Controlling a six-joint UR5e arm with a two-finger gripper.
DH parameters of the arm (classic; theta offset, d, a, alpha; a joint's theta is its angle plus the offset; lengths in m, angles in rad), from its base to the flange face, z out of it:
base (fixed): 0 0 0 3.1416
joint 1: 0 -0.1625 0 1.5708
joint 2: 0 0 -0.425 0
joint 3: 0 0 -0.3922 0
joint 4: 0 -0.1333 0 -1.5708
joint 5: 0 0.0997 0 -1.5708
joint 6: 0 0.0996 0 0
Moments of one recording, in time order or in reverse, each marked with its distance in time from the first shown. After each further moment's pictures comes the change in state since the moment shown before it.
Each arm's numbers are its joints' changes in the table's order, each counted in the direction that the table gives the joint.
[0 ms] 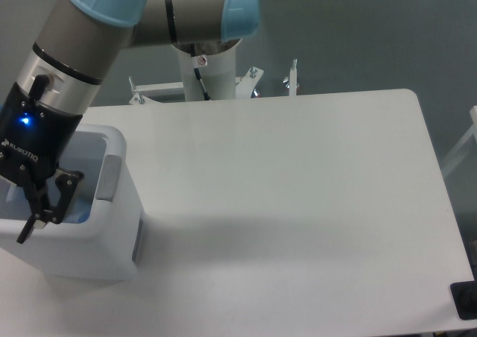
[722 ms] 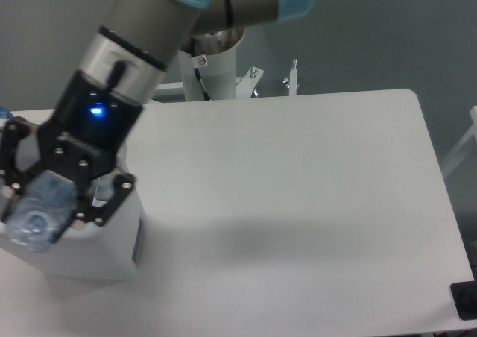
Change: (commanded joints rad) arm 0.018 0.025 -0.061 0.006 -0.072 -0.101
